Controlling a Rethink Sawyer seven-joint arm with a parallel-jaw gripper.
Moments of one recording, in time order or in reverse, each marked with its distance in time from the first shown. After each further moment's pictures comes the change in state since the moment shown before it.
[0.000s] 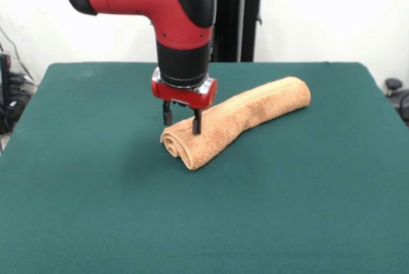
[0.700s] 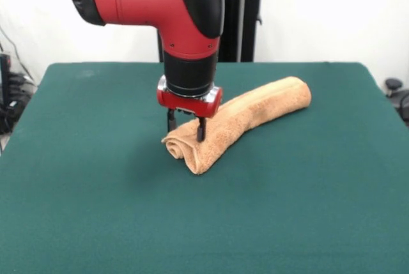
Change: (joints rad) arm 0.036 0.027 -0.018 -0.037 0.000 0.001 0.000
